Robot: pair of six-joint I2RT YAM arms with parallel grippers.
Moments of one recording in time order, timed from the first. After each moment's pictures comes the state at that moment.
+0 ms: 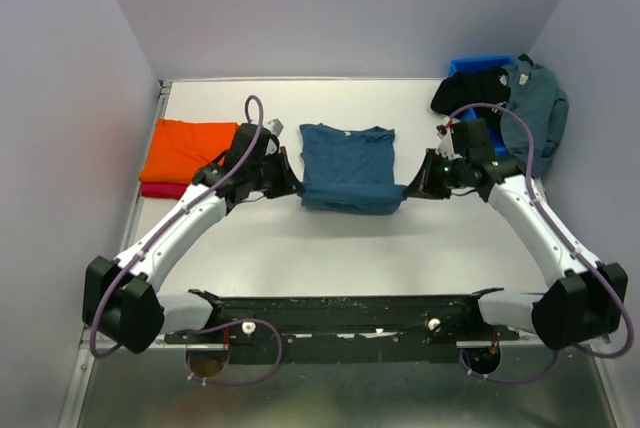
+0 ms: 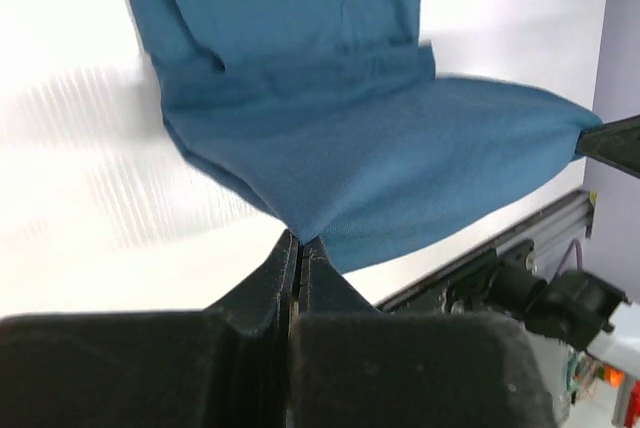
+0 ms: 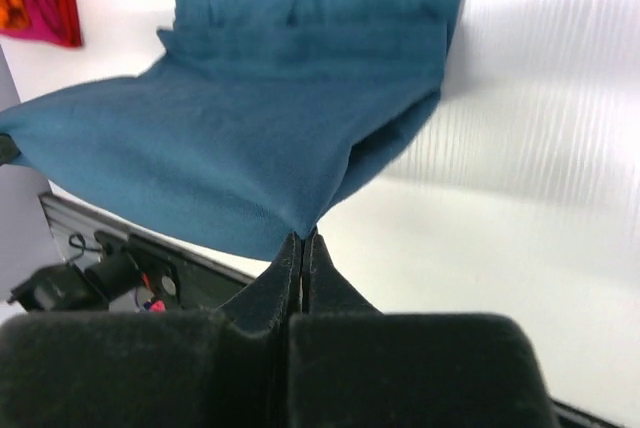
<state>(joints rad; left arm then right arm) -0.48 1.20 0.96 -0.50 0.28 -0.68 0.25 1.19 1.02 -0.76 -0.38 0.51</state>
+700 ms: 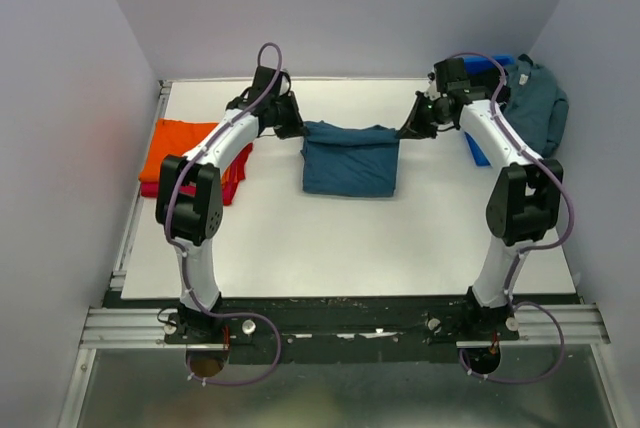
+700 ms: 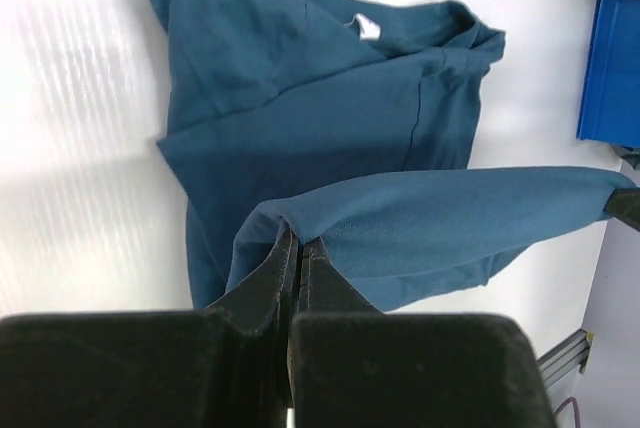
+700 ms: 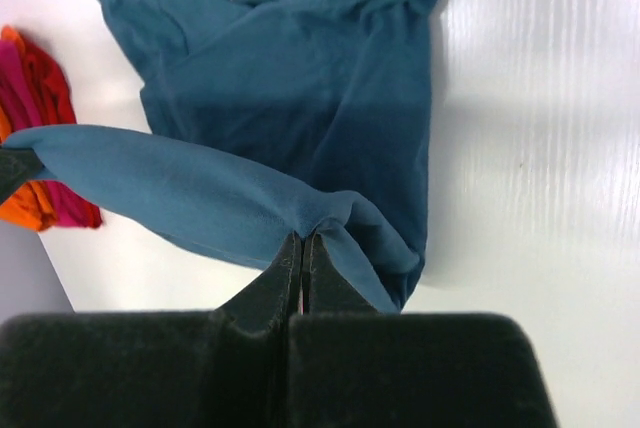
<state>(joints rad) -0.30 1.94 1.62 -0.48 0.30 -0.61 0.17 1.88 1.66 -0.74 -0.32 0.50</state>
